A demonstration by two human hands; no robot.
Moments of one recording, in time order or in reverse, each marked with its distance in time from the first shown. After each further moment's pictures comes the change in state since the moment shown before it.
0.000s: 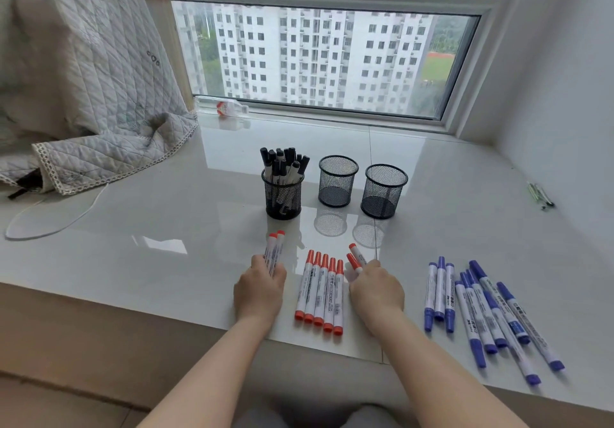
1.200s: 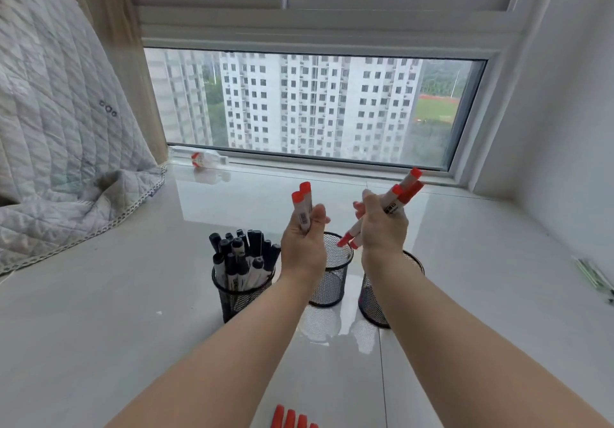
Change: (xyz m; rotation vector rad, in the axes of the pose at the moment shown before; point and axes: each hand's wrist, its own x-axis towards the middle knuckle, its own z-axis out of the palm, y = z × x) left_hand 0.184 0.180 0.052 -1.028 -0.025 0.067; right_hand 0.210 -0.096 -0.110 1.605 0.318 -0.052
